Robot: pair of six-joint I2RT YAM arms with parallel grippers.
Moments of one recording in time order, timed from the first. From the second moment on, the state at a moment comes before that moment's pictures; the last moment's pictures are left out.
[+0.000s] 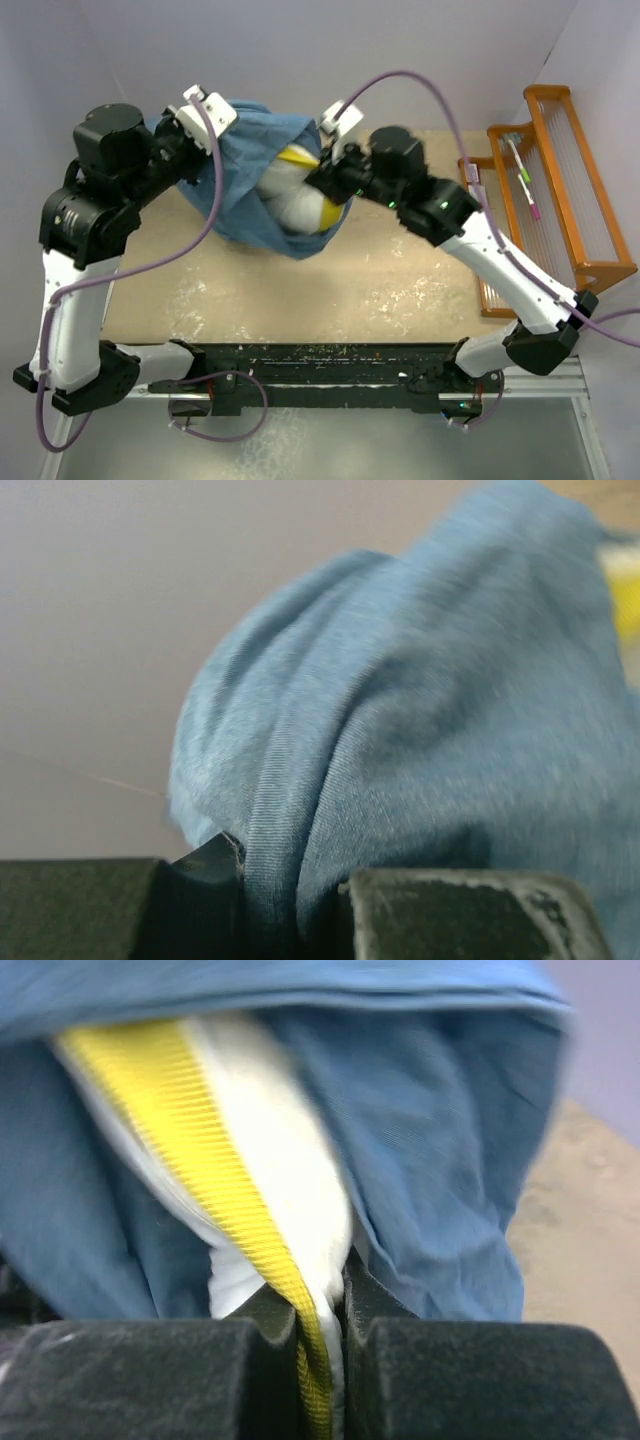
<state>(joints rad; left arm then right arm) -0.45 1.27 2.05 -0.99 -0.02 0.52 0.89 1.43 1.71 -0.55 -0.01 0.04</state>
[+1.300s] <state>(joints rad) -0.45 0.93 1.70 -0.91 0.39 0.70 0.98 1.69 2.23 -0.82 0.06 -0.10</state>
